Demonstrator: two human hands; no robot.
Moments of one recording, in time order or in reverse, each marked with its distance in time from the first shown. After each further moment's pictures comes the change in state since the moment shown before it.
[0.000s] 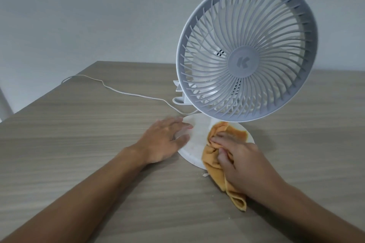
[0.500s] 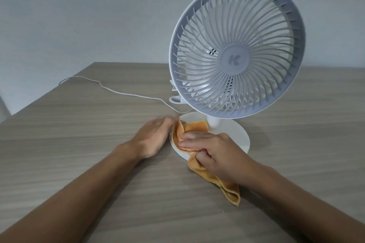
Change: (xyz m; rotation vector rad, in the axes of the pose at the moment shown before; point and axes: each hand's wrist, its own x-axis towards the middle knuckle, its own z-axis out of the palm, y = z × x) left_hand 0.000 0.002 -0.008 -0.382 0.031 -0.159; right_hand 0.023 -0.014 0.009 0.195 -0.166 -0.292
